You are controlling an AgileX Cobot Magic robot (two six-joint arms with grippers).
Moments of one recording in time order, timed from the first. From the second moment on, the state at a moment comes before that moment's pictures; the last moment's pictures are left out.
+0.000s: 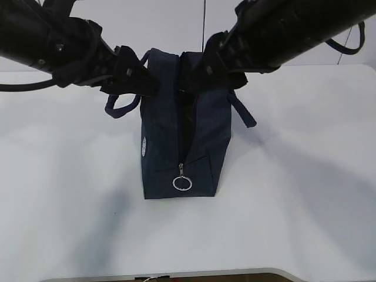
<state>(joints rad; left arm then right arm) -0.42 1.57 -1.17 -0.87 0.58 0.79 0.49 1.52 -1.33 0.48 0.76 -0.59</state>
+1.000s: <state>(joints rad) -0.33 1.52 -1.07 -0.86 0.72 0.80 0.49 1.43 -1.02 0.72 0.59 -0.85</state>
